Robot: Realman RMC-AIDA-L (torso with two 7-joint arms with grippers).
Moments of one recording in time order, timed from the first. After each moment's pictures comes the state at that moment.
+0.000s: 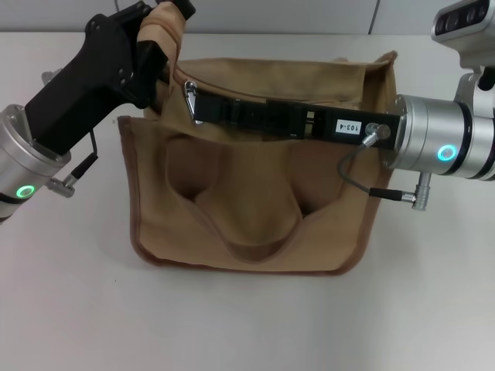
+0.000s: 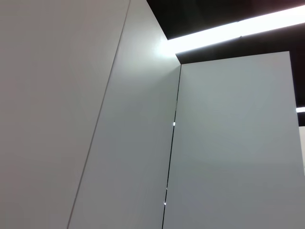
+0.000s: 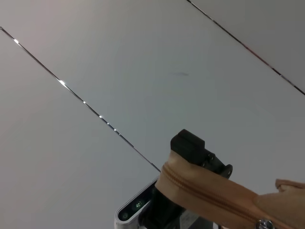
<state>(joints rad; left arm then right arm) -0.60 -2.08 0.42 0.14 1.56 1.91 -0.87 0.79 2.09 -1.16 -0.25 -1.31 -1.63 1.73</state>
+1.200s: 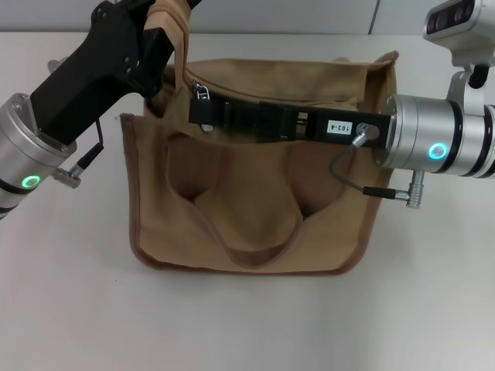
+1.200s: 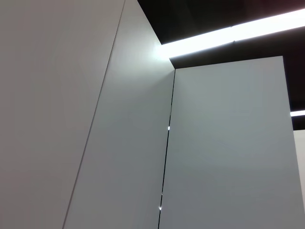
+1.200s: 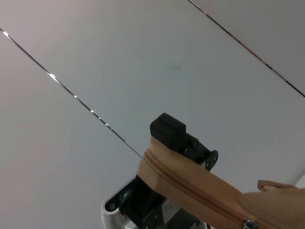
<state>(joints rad) -0.62 -2.08 0.42 0.13 1.55 1.92 -0.87 0.80 2.09 -1.18 -0.25 -1.31 -1.59 1.73</state>
